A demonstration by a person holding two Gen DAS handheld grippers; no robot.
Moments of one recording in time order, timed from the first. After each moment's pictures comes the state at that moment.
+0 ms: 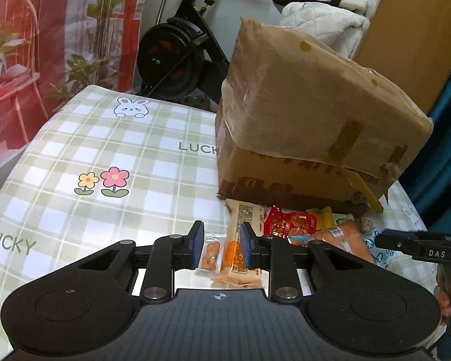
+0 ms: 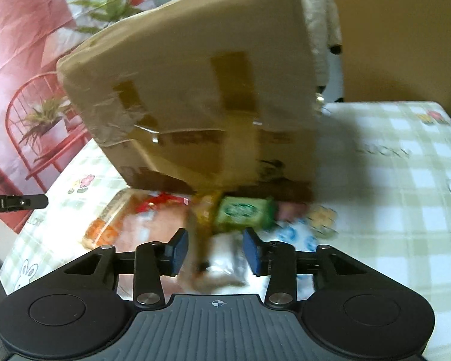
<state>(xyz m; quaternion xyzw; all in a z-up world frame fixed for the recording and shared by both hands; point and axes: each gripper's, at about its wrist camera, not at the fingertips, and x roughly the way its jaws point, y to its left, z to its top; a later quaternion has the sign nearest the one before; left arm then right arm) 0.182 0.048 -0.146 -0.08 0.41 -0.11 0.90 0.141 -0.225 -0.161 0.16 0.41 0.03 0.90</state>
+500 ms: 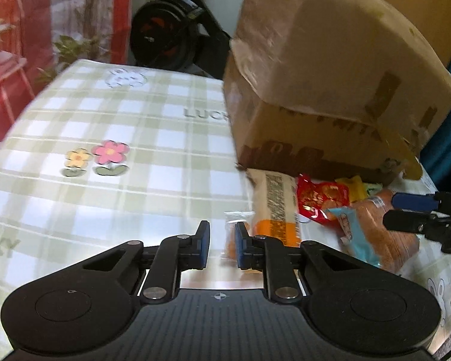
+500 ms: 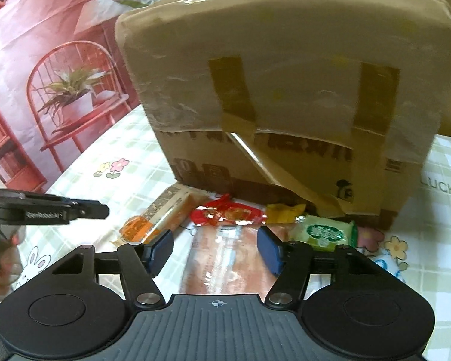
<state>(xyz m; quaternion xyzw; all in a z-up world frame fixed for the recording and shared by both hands) 0.209 0.056 -0.201 -0.05 0.45 -0.14 0.88 0.164 -0.165 -0.152 0.11 0.41 0.06 0.90</state>
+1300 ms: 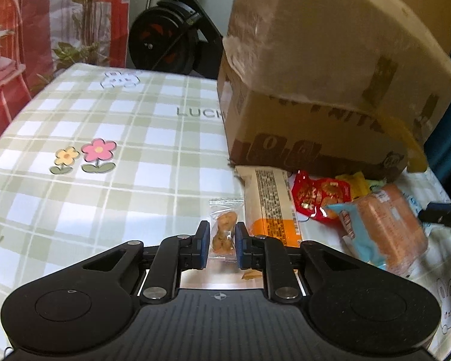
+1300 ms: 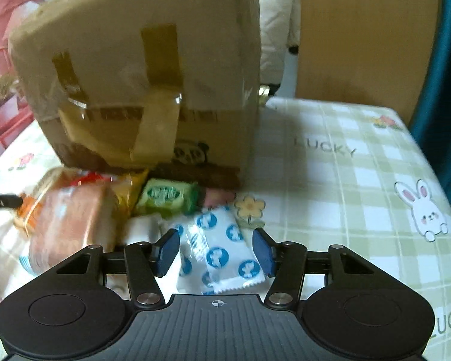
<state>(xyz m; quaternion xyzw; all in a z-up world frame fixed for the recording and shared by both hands) 0.201 0.045 -0.210 -0.05 0.42 -0.12 0.90 0.121 -0.263 -0.191 0.09 0.44 -0.05 0.89</state>
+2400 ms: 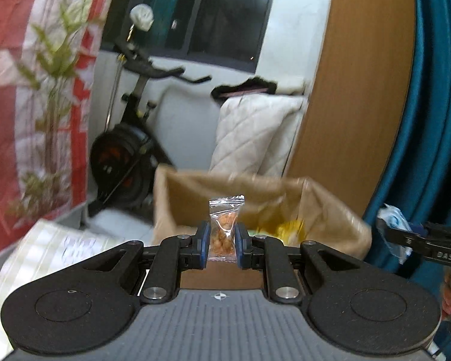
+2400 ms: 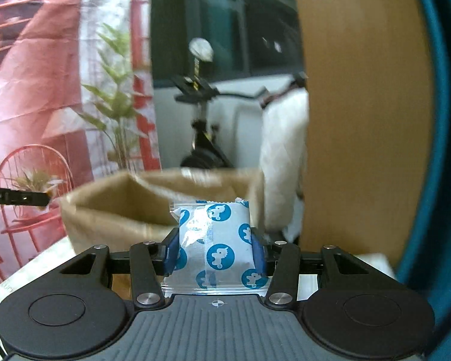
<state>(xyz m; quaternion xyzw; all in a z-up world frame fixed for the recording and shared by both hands) 0.237 -0.014 -0.043 -0.06 0.22 -0.19 0.96 0.142 -0.298 -0.019 0.04 0.19 -0.01 0.98</state>
